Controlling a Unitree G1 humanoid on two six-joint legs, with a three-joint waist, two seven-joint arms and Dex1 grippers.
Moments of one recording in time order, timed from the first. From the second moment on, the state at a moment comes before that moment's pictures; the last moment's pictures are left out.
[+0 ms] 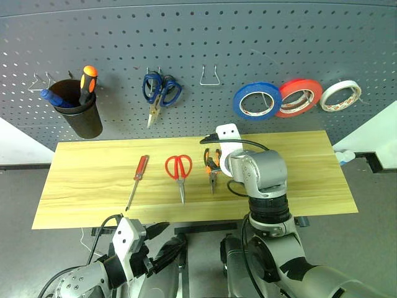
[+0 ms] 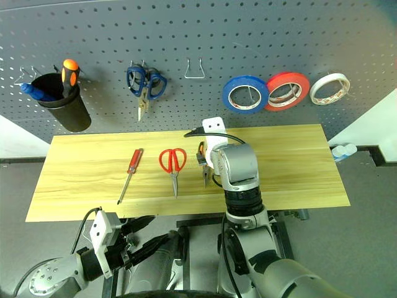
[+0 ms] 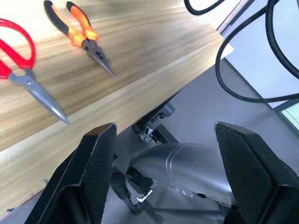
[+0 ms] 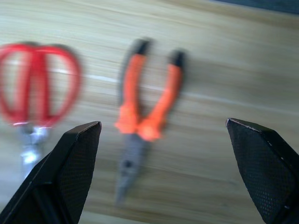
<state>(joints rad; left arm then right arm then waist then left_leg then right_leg) 0.60 0.52 0.00 -0.71 -0.50 0.35 -0.68 -0.76 0.13 0.02 -0.12 -0.03 1.56 -0.12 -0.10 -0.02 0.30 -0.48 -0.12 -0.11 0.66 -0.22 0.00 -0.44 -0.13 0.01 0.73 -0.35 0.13</state>
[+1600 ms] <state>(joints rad) 0.81 0.50 -0.03 -0.83 -0.47 0.31 -0.60 -0.78 0.13 0.07 0.30 0.18 1.20 -0.39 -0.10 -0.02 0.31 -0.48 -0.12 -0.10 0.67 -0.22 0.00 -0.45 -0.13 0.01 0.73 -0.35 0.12</state>
